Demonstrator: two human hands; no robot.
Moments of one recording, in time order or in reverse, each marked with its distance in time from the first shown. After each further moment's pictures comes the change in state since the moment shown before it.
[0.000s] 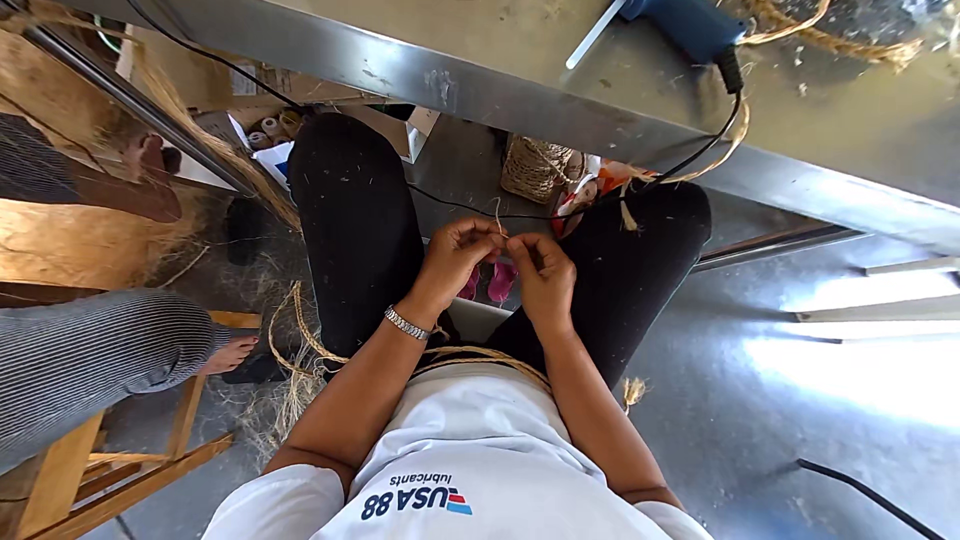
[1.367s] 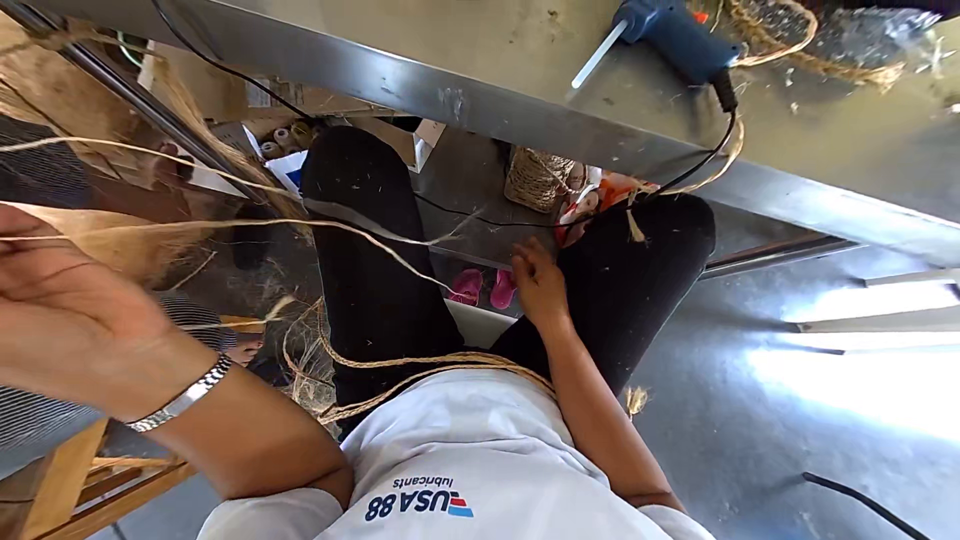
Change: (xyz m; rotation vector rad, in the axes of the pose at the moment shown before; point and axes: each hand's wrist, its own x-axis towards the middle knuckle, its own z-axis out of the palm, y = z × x) left_hand -0.122 0.141 -0.155 -0.230 0.909 0.833; right_hand 0.007 0.009 0.002 -0.240 -0.246 0.317
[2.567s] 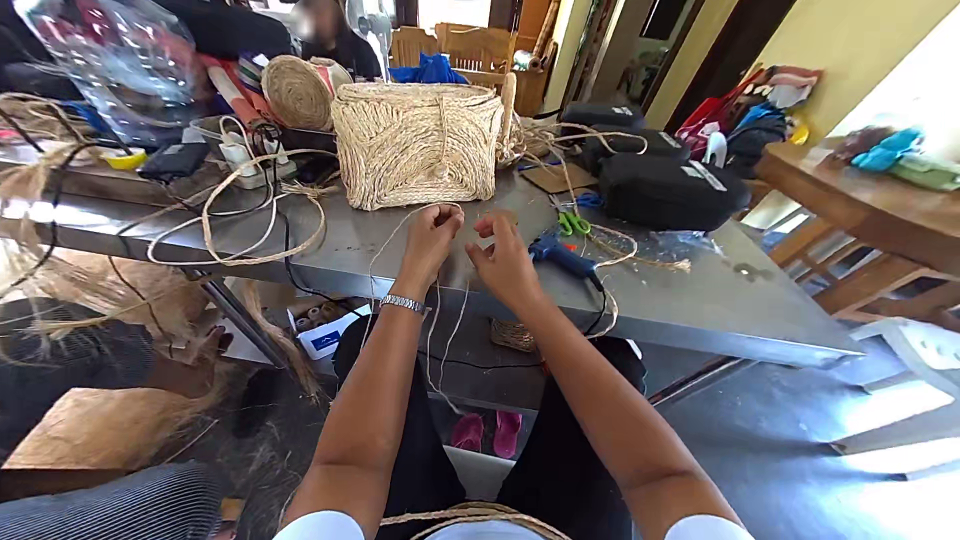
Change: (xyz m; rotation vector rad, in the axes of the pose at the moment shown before) left_hand 0.028 -0.157 0.279 0.399 -0.909 -0.207; right_hand 0.128 -0.199 -0.090 -0.016 0.236 -0.591
